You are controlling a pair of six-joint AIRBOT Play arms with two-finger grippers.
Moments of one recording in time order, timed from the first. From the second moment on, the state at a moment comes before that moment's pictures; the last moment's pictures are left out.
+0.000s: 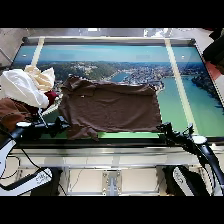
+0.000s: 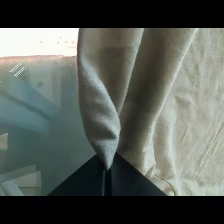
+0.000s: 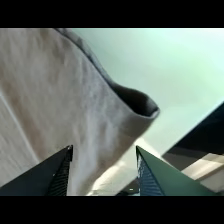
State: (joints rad) left arm 0.37 -1.22 0.42 0.57 -0.88 -1.12; right arm -0.37 -0.81 0.17 -0.64 0.73 1.67
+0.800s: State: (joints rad) left arm 0.48 -0.83 0.77 0.58 -1.13 -1.11; right arm -0.37 -0.71 0.76 -0.60 1.12 1.28
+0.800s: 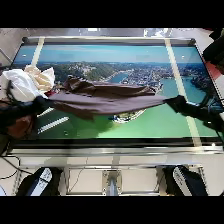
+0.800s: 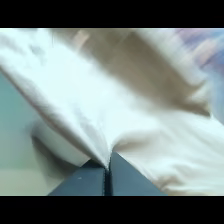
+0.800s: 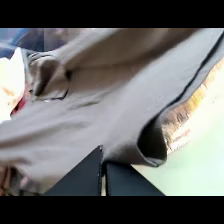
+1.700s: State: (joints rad) left arm 0.34 -0.97 1.79 0.81 -1.32 -1.31; right arm -0.36 -0.81 1.66 -1.01 1.36 1.40
